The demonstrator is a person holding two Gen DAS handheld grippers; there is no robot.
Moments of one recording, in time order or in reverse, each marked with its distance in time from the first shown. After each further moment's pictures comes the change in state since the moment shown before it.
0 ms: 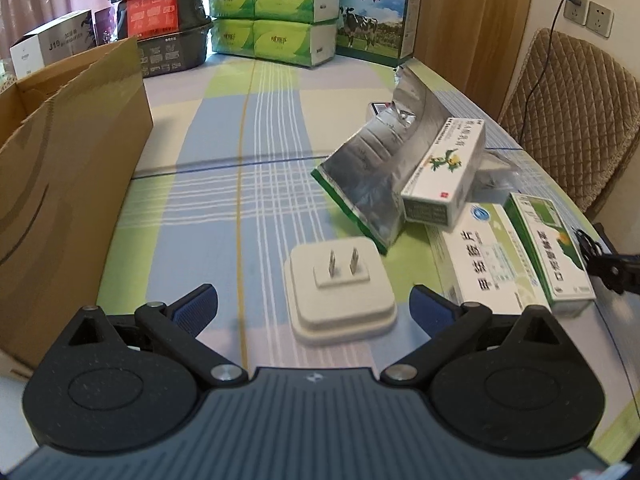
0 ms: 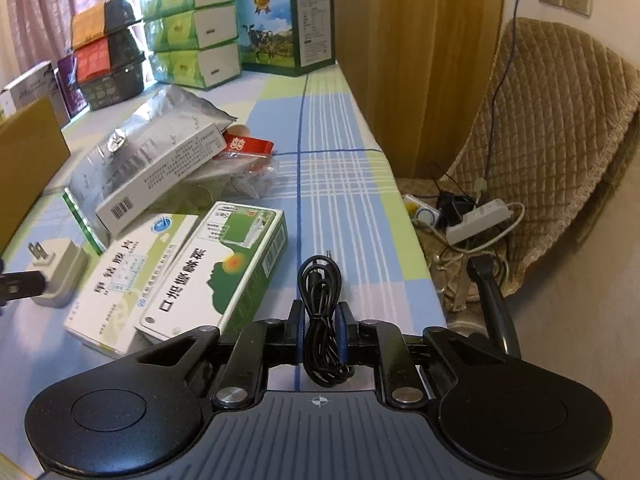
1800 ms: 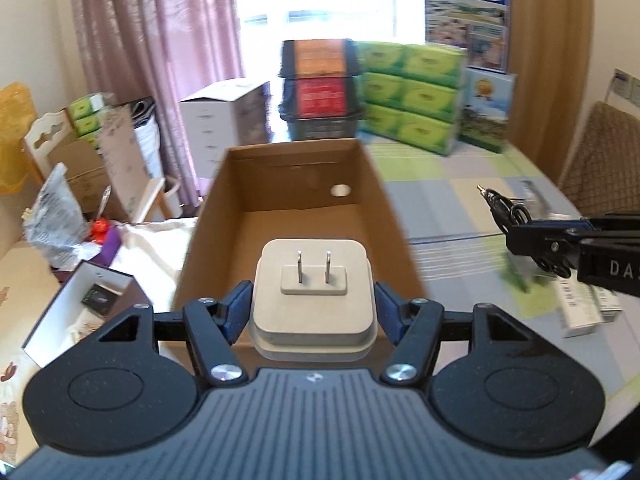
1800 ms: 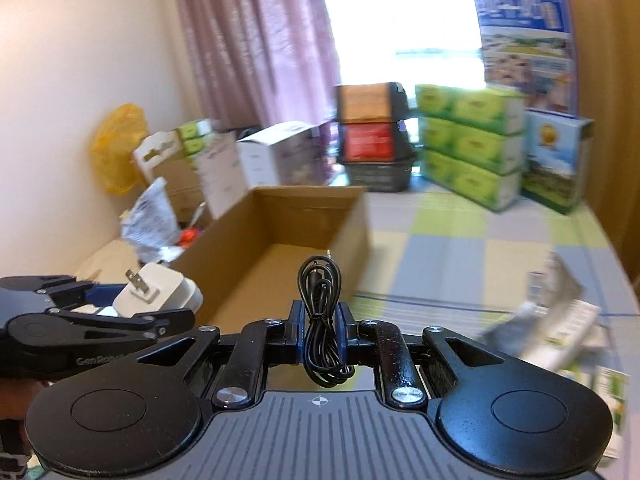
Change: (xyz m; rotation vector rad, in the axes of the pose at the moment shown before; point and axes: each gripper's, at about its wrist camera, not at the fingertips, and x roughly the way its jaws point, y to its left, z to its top) left arm -0.193 0.209 0.026 -0.036 -0.127 0.183; right arm -0.096 0.333 0.078 -0.209 -0.152 0.459
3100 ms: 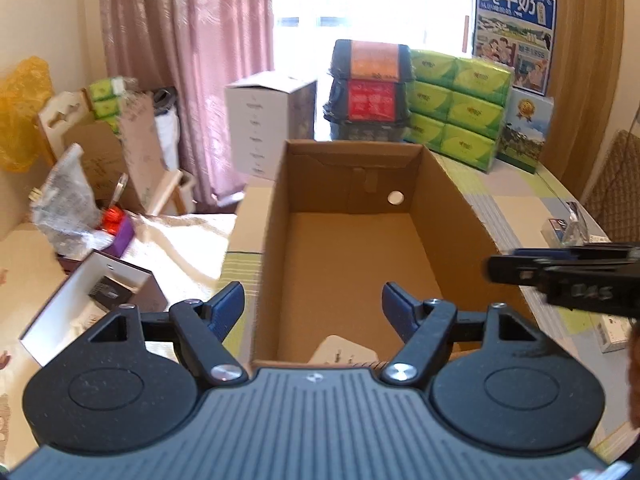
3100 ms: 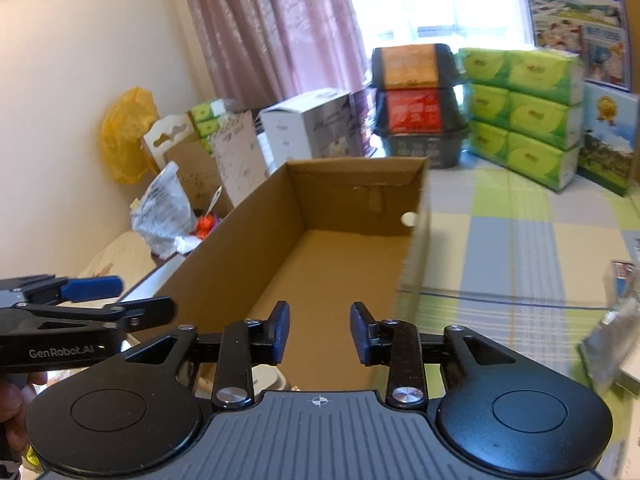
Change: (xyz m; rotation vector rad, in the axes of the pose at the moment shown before) left arm 0.025 0.073 -0.014 -0.080 -0.036 0.015; right arm 0.065 0.019 -0.008 0.052 0.005 0.029
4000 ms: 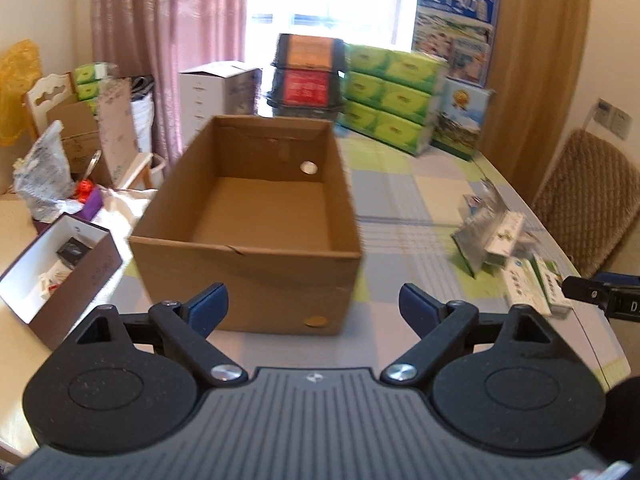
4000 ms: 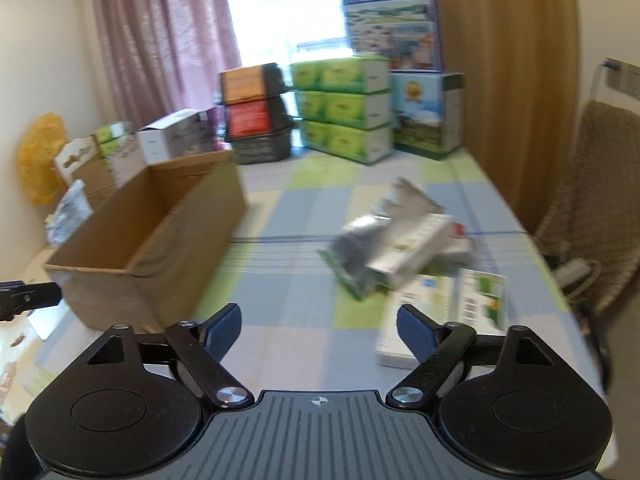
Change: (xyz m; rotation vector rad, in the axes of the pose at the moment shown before) left arm -0.076 -0.116 -0.059 -0.038 0.024 -0.098; right arm -0.185 -0.121 -0.087 0.093 -0.029 -0.314
